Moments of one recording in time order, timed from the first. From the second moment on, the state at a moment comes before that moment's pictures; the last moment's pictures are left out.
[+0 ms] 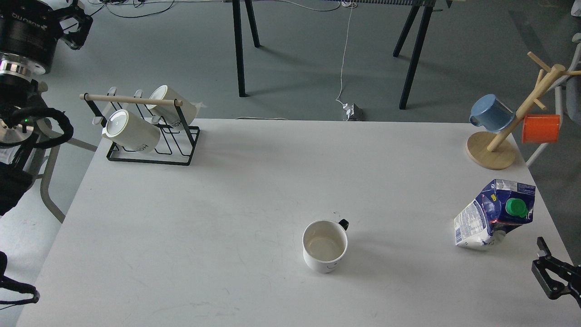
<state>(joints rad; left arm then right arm) -0.78 0.51 -1.05 -0.74 0.00 -0.47 -0.30 -0.67 -0.55 1.48 1.51 0.46 0.49 0.14</state>
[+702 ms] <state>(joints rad) -0.79 0.51 -0.97 -0.74 0.03 -0.48 -0.27 -0.48 -0.34 1.35 1.32 0.35 0.49 0.15</state>
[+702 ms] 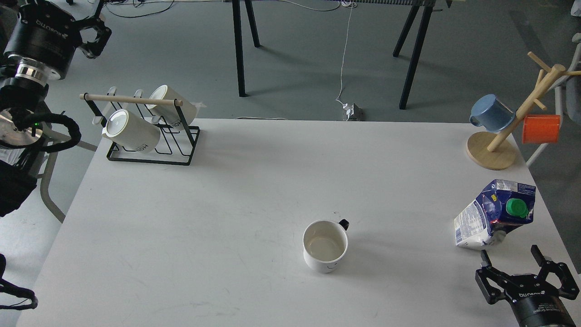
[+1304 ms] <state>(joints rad) -0.79 0.54 -0.97 -0.75 0.03 -0.49 -0.25 -0.44 -0.33 1.33 1.32 0.32 0.49 0.14</state>
